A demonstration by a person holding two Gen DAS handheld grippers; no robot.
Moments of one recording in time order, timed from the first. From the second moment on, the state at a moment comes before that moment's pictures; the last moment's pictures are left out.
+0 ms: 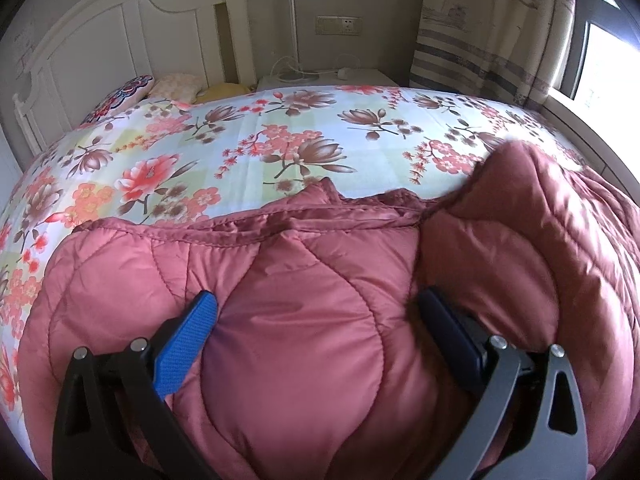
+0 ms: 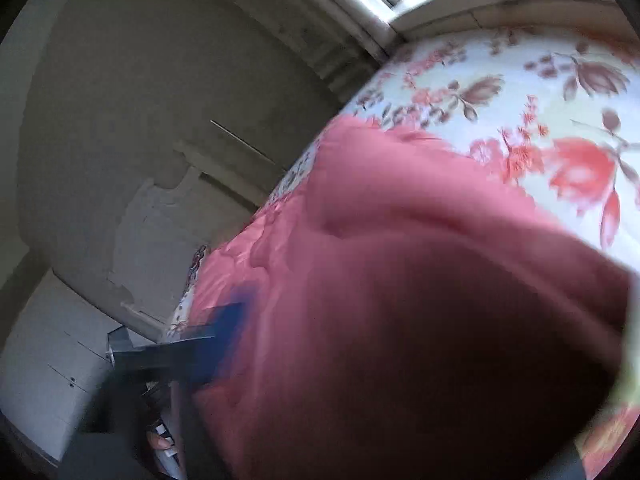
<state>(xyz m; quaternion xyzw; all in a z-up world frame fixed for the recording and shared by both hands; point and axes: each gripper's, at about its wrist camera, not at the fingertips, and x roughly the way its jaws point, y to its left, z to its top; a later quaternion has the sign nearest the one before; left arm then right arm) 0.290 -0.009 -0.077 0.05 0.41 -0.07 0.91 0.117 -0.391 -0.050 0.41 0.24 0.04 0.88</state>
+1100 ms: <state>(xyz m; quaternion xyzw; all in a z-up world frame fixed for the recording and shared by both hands) 0.115 -0.103 -0.059 0.22 0.27 -0.13 0.93 0.013 -0.233 0.079 -0.02 0.10 -0.04 0.99</state>
